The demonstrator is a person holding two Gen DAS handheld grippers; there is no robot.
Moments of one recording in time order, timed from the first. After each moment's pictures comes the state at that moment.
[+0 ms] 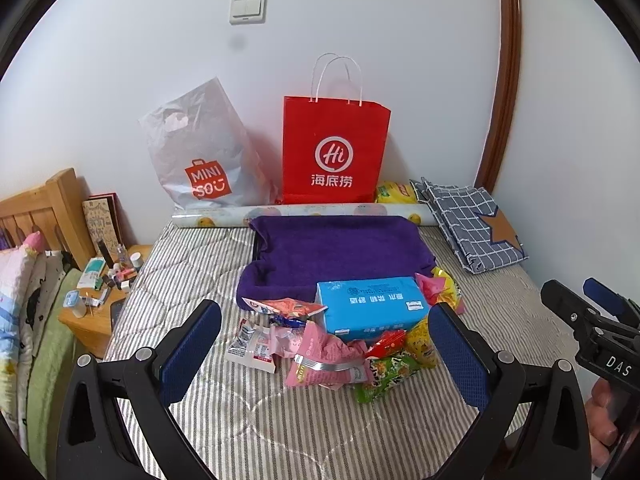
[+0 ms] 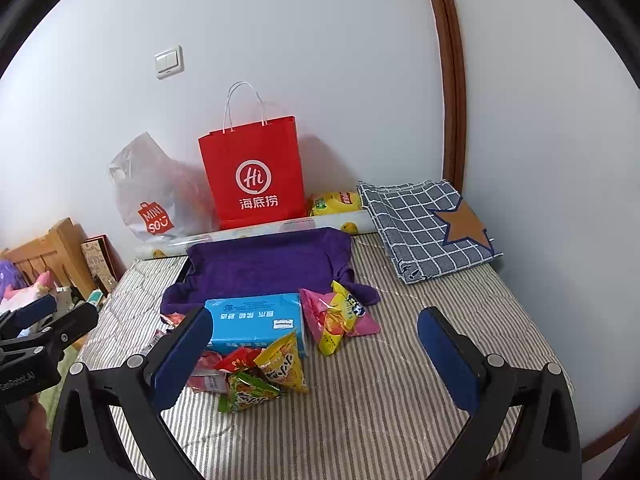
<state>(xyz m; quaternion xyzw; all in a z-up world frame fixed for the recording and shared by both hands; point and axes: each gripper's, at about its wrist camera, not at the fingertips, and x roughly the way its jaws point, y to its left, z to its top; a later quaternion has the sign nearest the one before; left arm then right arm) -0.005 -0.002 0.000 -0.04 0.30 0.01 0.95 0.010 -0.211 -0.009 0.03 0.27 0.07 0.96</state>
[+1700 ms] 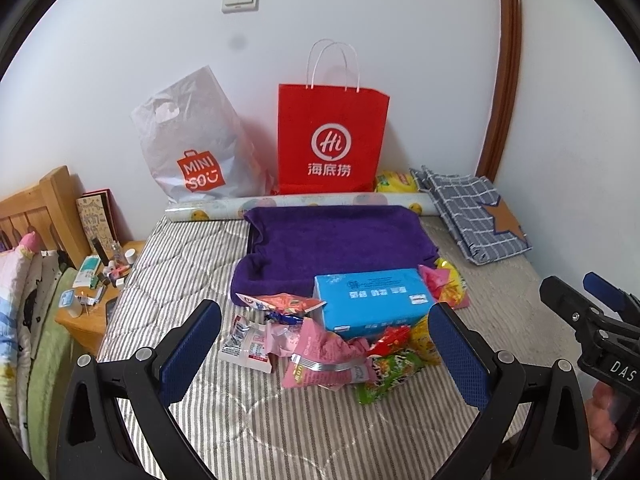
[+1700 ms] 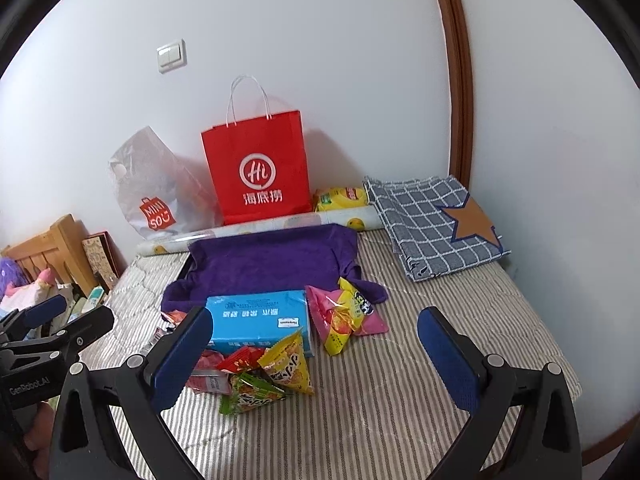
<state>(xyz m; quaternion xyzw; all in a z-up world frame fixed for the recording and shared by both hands) 0.014 -0.004 -0.016 -0.03 0.31 0.01 0.95 0.024 -0.203 -0.024 0.02 0.28 0.08 0.96</state>
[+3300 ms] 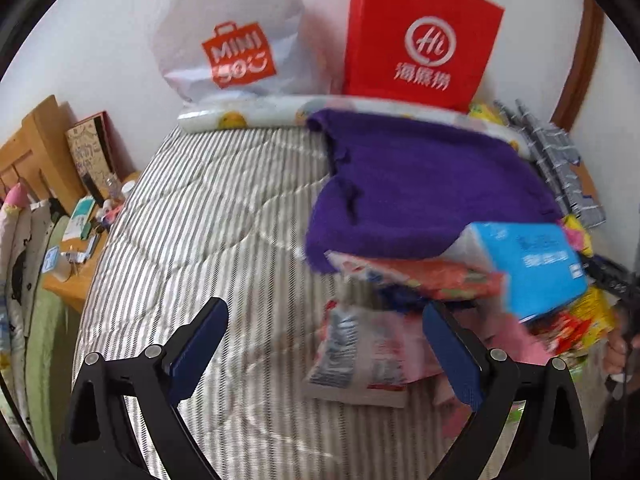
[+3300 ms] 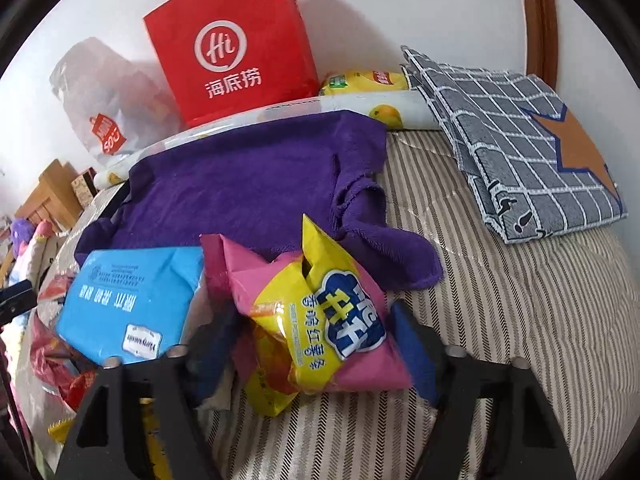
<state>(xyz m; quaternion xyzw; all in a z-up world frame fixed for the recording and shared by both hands) 0.122 0.112 -0.140 -0.05 0.44 0.04 0.90 0.209 -0.227 -0.177 0.01 0.41 0.17 0.89</state>
